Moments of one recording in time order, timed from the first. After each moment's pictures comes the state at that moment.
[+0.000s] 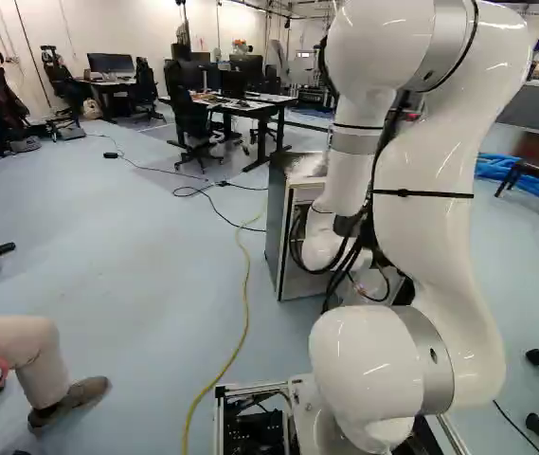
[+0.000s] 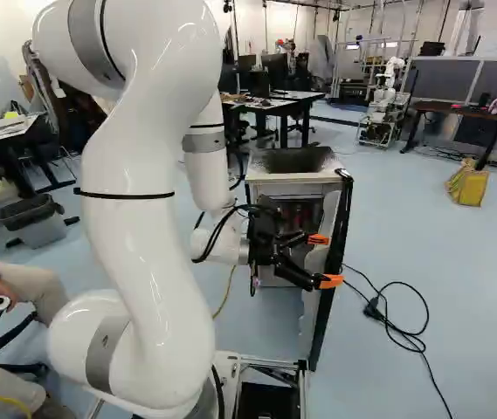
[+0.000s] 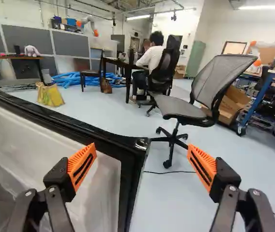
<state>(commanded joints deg) -7.8 -26.8 -20.9 80.7 83.4 0.0</state>
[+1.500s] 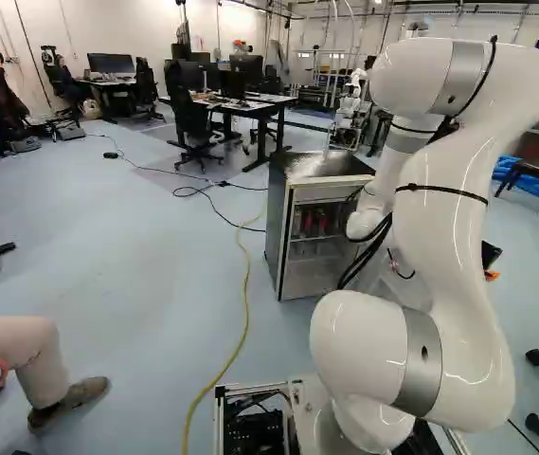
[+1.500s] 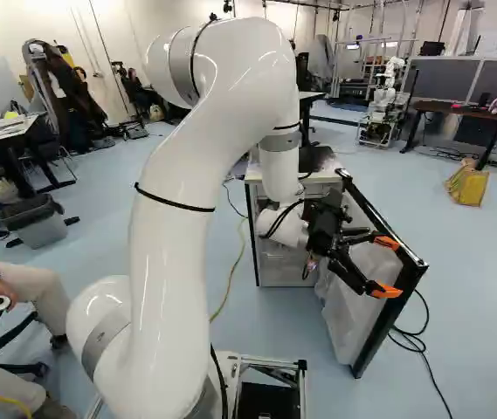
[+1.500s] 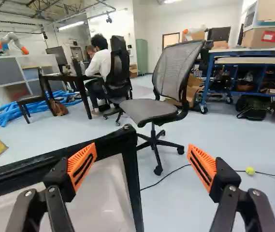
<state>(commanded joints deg) -29.5 -36.8 -42.1 80.7 83.1 0.0</state>
